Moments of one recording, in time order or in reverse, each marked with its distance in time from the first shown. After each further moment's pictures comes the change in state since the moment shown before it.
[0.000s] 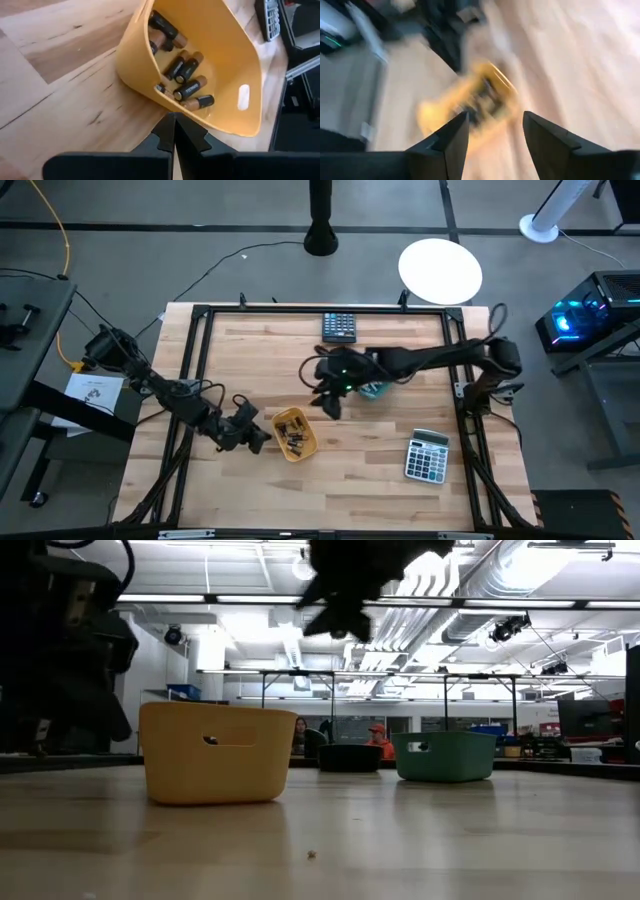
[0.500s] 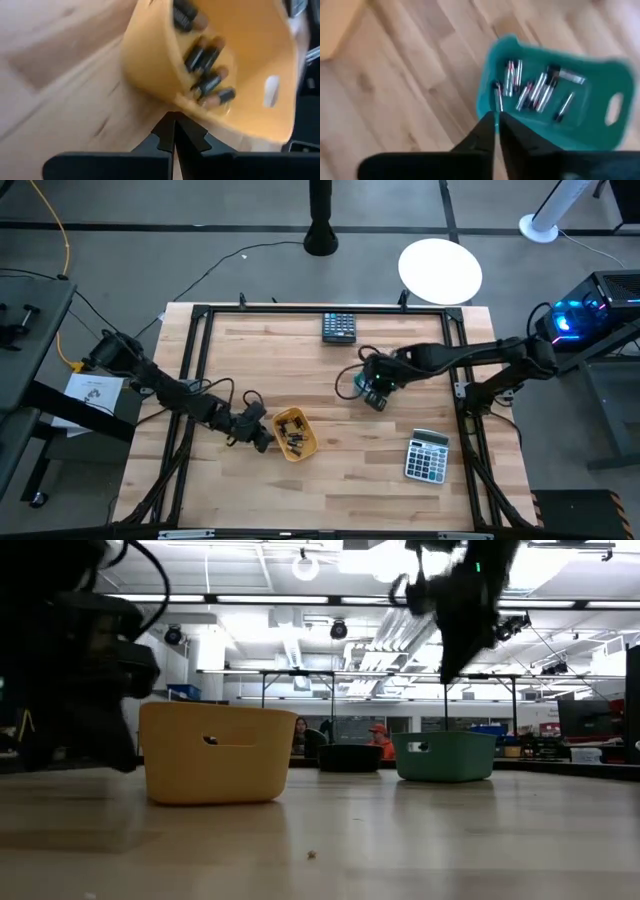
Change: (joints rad) left arm 0.133 0.098 0.000 0.078 0.220 0.096; right arm -0.010 -0.286 -0.226 -0.572 0.330 0.177
